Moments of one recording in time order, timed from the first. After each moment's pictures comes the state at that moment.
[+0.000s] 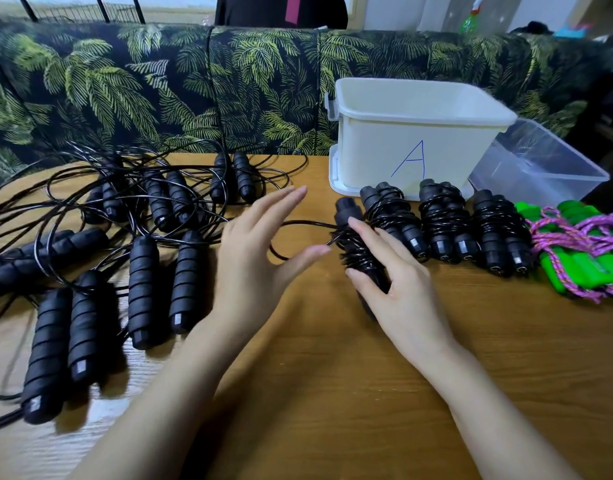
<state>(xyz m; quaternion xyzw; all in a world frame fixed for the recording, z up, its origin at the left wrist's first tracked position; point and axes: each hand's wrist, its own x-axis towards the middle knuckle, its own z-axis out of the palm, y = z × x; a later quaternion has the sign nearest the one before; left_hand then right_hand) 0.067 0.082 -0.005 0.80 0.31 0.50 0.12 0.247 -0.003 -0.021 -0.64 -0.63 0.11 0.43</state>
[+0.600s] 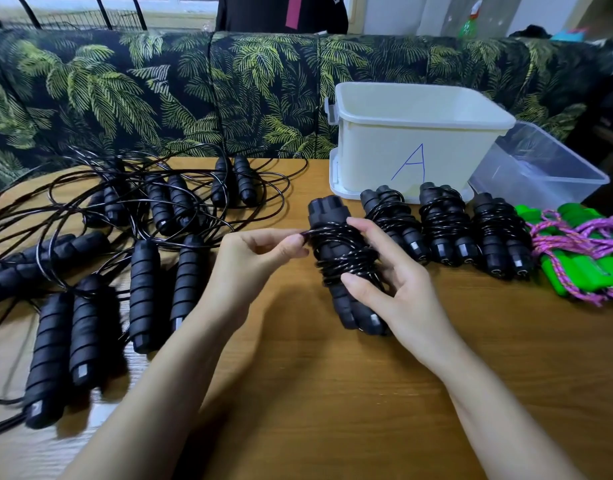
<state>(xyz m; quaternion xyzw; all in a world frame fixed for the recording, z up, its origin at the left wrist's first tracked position) 0.063 0.082 0.007 0.62 0.38 0.44 0.52 0.240 -0.009 0.002 -0.51 -0.61 0.30 0.53</state>
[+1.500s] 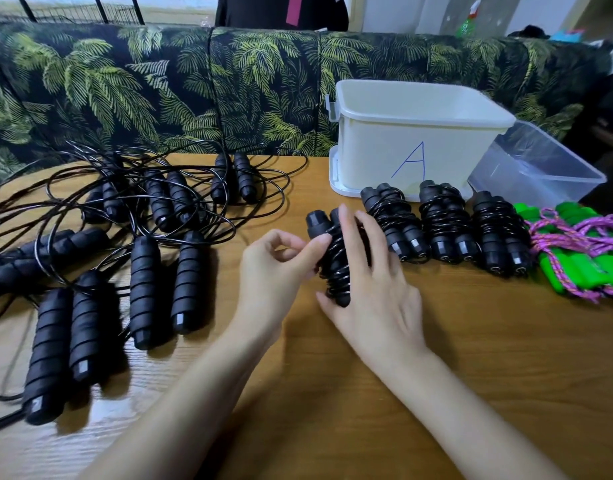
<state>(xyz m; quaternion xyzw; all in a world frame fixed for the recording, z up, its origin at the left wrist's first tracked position) 0.089 0.059 -0.001 0.51 0.44 0.50 0.54 0.204 -0.003 -0.013 -0.73 -0.63 -0.08 0.25</state>
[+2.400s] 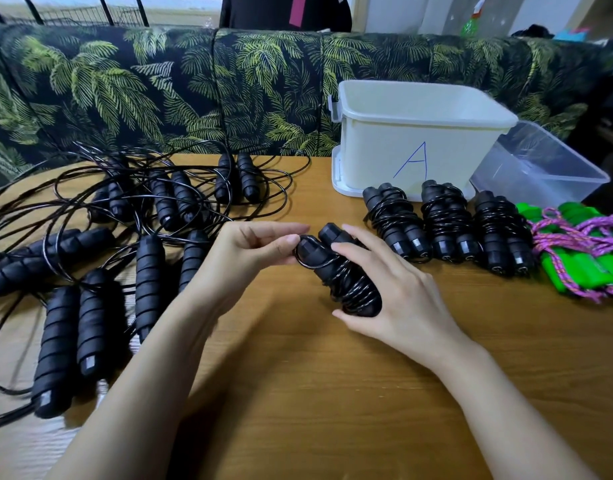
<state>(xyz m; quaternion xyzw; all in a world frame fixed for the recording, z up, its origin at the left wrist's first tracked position) 0.048 0.098 0.003 0.63 0.31 0.41 0.58 0.251 -0.010 -0.013 -0.58 -0.76 -0.04 0.30</state>
